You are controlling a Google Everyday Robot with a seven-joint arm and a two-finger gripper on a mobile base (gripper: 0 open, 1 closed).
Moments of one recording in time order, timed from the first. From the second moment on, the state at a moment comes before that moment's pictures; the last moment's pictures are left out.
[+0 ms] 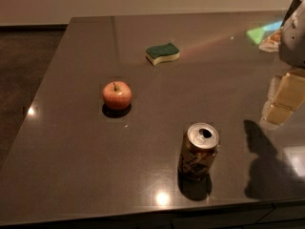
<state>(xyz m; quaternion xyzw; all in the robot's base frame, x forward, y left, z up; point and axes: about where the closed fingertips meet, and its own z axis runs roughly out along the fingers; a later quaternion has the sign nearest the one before) 0.438 -0.217 0.976 -0.60 0.78 -0.03 0.16</state>
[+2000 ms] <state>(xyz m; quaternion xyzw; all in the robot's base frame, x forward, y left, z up) 0.366 -0.112 0.921 -0.68 0.66 0.14 0.27</state>
